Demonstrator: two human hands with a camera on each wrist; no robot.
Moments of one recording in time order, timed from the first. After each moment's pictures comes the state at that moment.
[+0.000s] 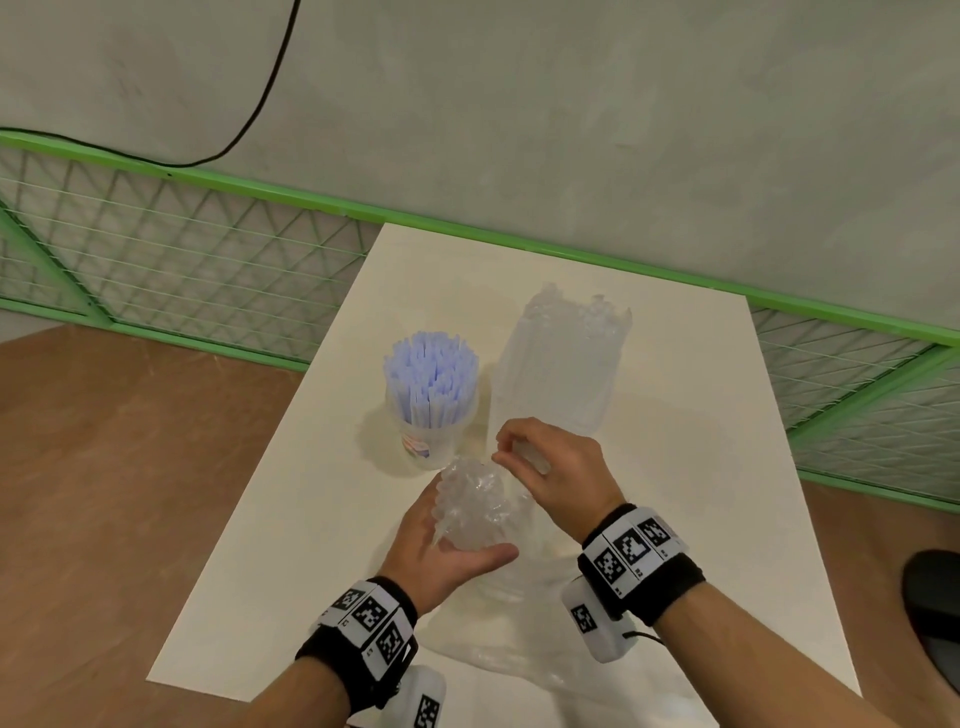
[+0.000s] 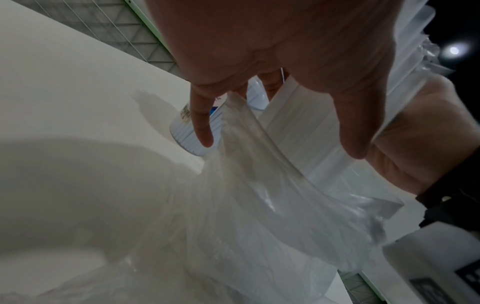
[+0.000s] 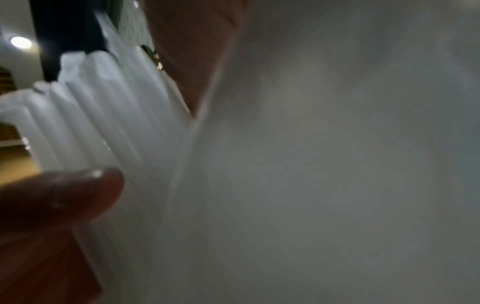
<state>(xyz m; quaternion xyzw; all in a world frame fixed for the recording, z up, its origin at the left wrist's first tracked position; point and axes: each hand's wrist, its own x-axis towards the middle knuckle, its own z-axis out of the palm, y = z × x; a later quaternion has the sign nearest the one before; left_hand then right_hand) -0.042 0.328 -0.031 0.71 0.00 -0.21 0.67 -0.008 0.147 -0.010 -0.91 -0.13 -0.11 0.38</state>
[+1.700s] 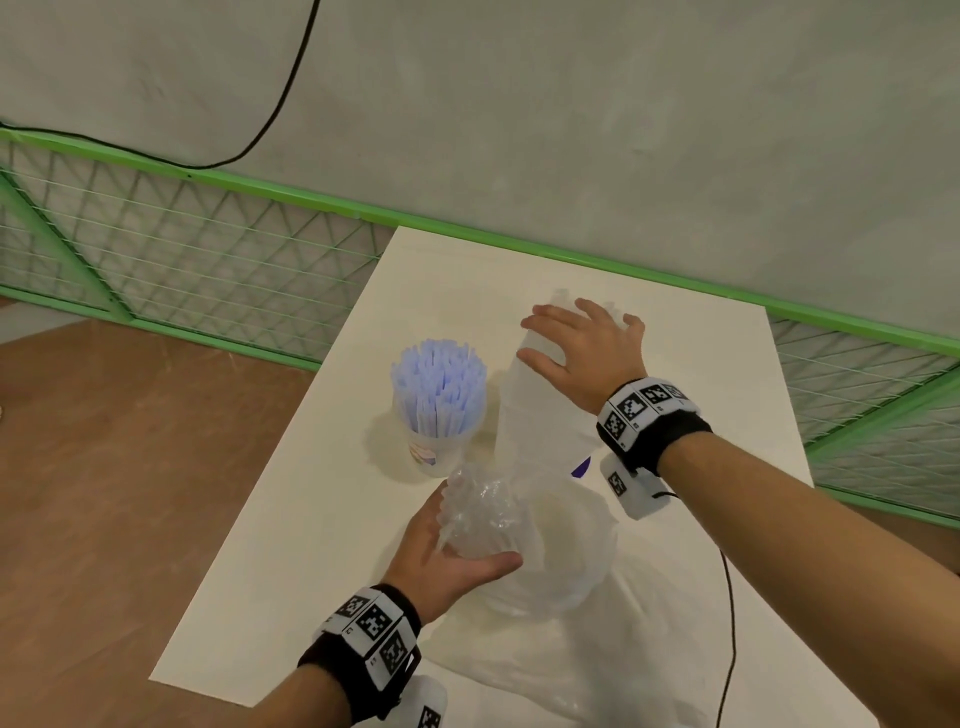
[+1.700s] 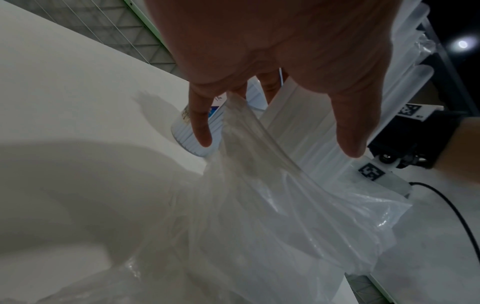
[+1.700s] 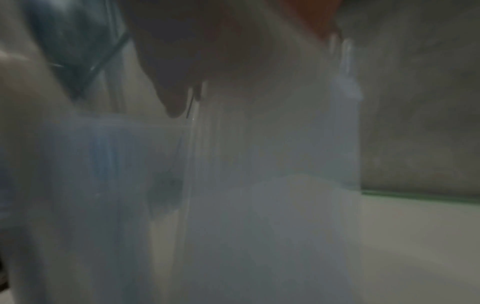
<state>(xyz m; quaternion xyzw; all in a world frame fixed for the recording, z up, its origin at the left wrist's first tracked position) -0.037 0.324 -0.031 0.71 0.02 -0.21 0.67 0.115 0.105 0.028 -1.00 -0.07 -0.04 0.01</state>
